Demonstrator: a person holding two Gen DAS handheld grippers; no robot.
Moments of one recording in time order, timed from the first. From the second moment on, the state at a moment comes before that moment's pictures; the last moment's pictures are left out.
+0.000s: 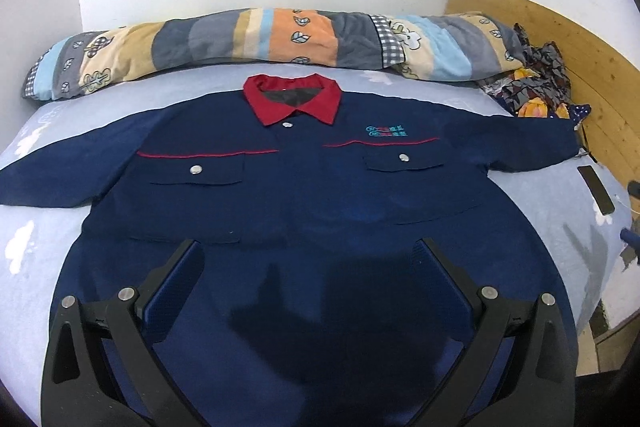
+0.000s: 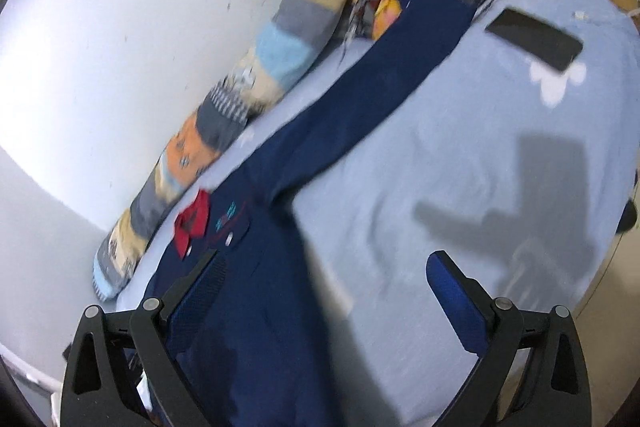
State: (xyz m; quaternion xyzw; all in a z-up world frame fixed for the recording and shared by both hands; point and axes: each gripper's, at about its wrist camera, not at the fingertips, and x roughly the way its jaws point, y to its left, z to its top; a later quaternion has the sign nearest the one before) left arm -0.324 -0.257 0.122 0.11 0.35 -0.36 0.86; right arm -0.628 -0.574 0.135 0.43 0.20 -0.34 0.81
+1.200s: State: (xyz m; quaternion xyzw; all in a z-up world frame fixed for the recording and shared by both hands) left arm -0.320 -0.288 0.099 0.16 0.39 -0.39 0.82; right arm -0.630 -0.888 0.078 0.49 0.18 -0.45 0.72
